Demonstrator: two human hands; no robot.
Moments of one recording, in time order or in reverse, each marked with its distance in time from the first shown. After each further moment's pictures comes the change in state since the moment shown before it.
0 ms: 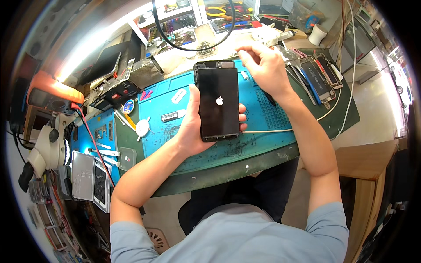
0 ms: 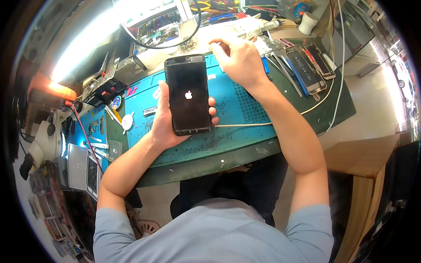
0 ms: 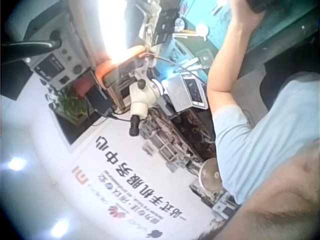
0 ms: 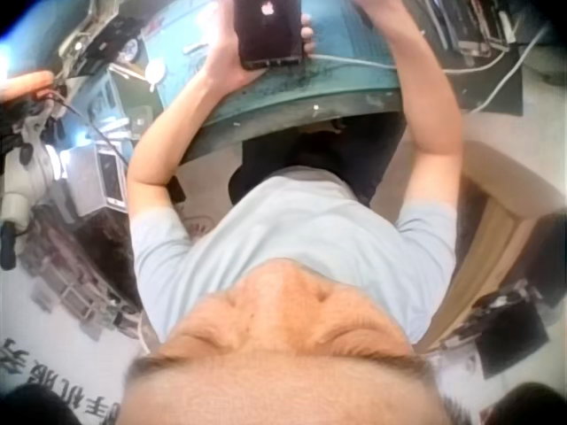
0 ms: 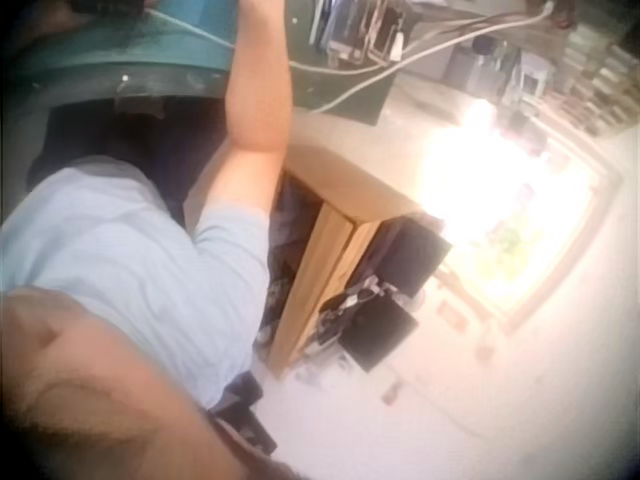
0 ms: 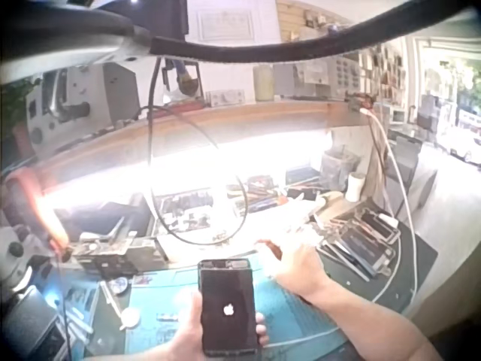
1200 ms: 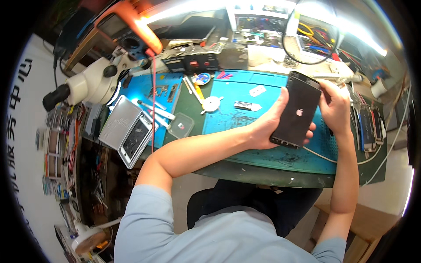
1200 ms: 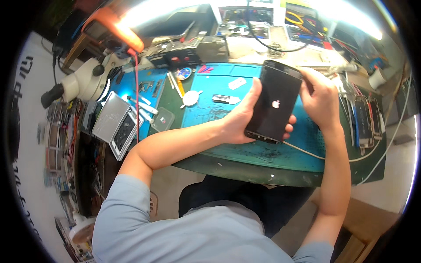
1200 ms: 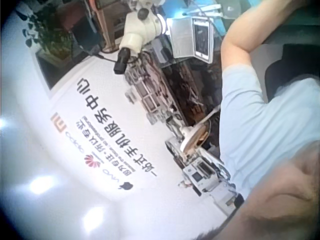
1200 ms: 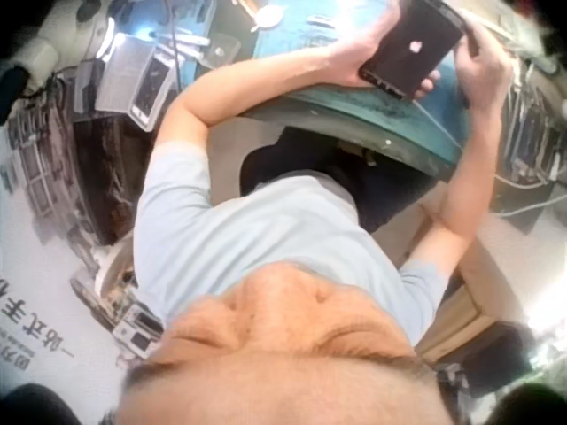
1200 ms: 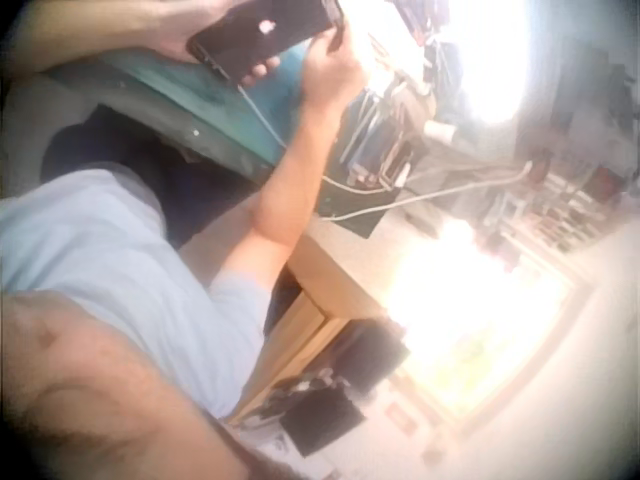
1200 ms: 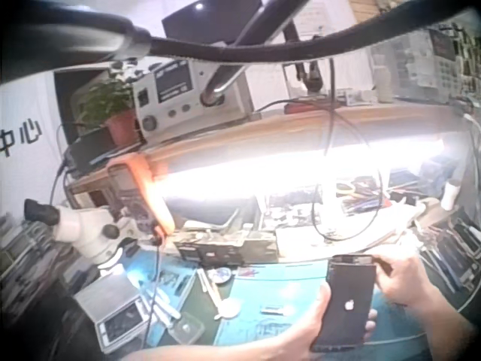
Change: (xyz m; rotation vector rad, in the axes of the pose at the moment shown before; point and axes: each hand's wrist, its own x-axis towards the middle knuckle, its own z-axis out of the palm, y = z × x) left_hand 0.000 0.000 0.013 0.115 0.134 0.046; right_hand -0.008 -0.001 -0.002 -0.258 -0.131 -0.281
